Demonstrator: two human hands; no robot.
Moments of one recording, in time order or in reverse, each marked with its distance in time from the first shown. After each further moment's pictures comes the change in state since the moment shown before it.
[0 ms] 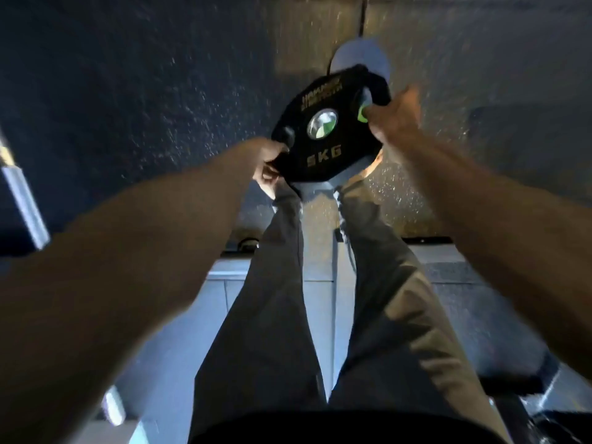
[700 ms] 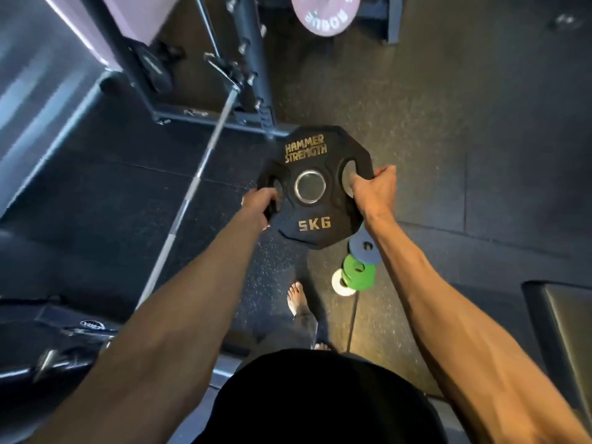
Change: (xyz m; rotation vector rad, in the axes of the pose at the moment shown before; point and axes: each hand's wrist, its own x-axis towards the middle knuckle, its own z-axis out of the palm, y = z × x) left_hand -0.315 -0.104 -0.057 -0.806 0.356 0.735; right_hand -0.321 -0.103 -0.146 0.458 0.064 -0.588
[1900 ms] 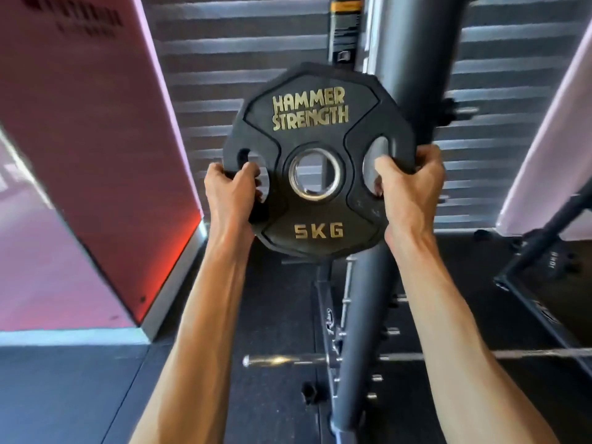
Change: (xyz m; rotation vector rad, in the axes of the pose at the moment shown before) left_hand -0.586 -0.116 -0.550 -0.798 1.341 0.924; right_hand -0.670 -0.230 0.141 0.606 -1.263 -0.650
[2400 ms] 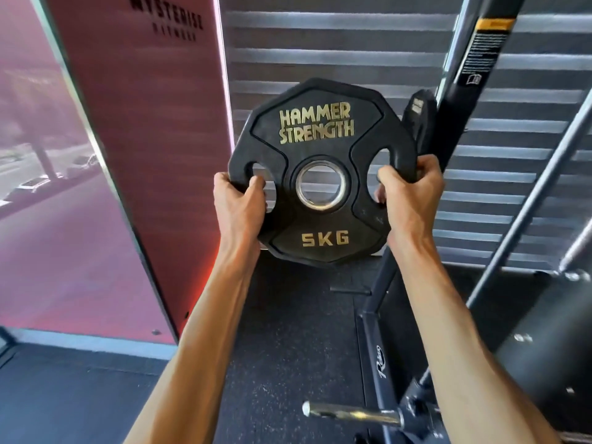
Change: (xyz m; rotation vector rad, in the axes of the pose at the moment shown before) left_hand 0.236 0.007 -0.190 0.039 0.114 0.107; right_hand -0.024 0.069 0.301 0.018 -0.107 -0.033
